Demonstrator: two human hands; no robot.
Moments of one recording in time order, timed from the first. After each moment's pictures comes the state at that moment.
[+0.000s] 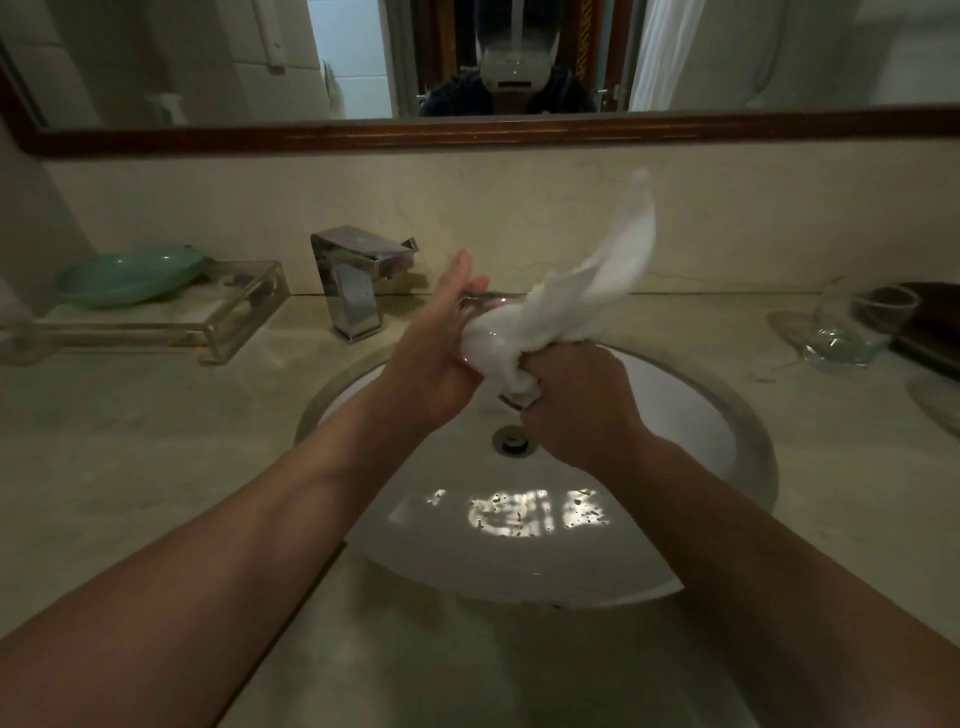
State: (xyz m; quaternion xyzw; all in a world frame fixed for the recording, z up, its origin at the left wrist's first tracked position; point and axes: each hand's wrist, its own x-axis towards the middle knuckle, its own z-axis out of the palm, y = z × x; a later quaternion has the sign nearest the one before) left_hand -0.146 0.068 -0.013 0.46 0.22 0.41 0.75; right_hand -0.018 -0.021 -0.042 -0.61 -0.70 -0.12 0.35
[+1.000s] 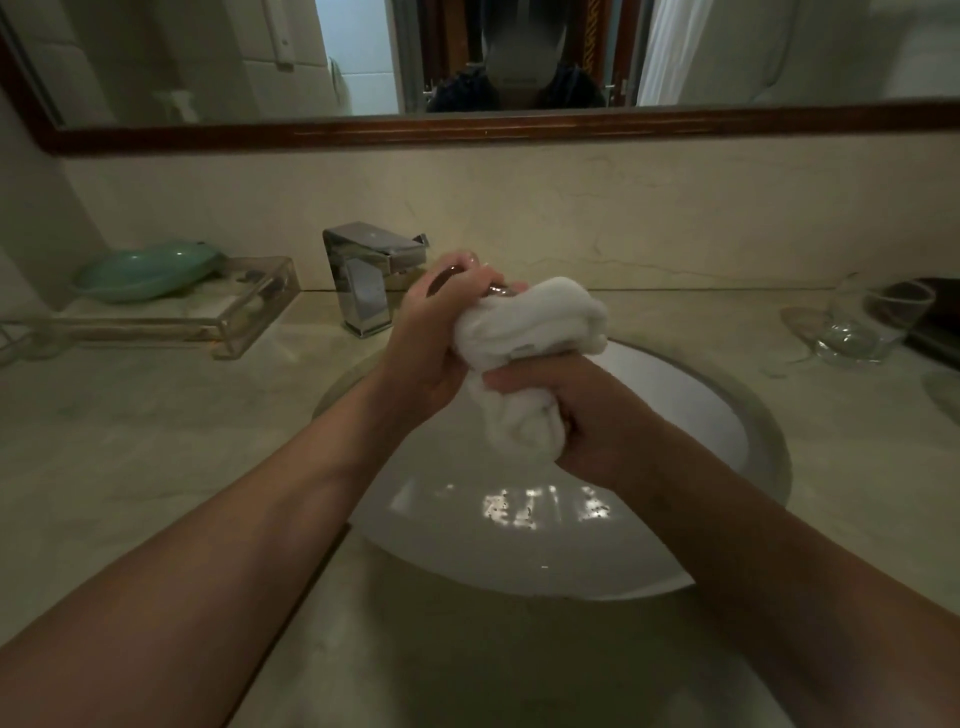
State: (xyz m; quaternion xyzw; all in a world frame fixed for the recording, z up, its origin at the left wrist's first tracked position) left_hand -0.165 0.062 -0.008 0.58 0.15 0.48 0.64; right_hand -0.044 -0.045 -0.013 -0.38 -0.42 0.60 0.56
